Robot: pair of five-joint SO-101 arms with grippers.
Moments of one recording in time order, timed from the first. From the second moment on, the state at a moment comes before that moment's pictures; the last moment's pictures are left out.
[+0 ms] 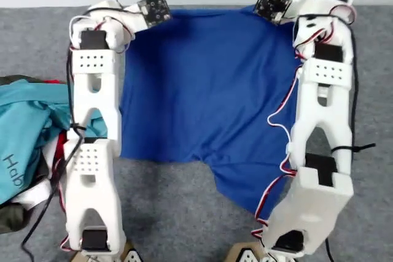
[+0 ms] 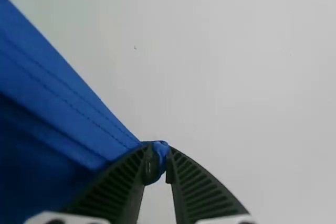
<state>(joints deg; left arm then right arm) -4.0 53.1 -67.7 66.1 -61.7 7.2 20.4 -21.1 18.5 75.8</state>
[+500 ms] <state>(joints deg) -5.2 55.2 -77.4 98.9 -66.5 7.3 10.1 -21.1 70.5 72.6</state>
